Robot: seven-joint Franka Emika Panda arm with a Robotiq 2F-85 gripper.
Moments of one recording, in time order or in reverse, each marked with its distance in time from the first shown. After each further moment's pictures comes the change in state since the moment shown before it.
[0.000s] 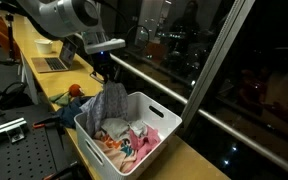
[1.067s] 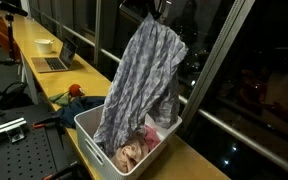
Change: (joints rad) arm -0.089 -0.334 -0.175 0.185 0.090 -0.176 -0.231
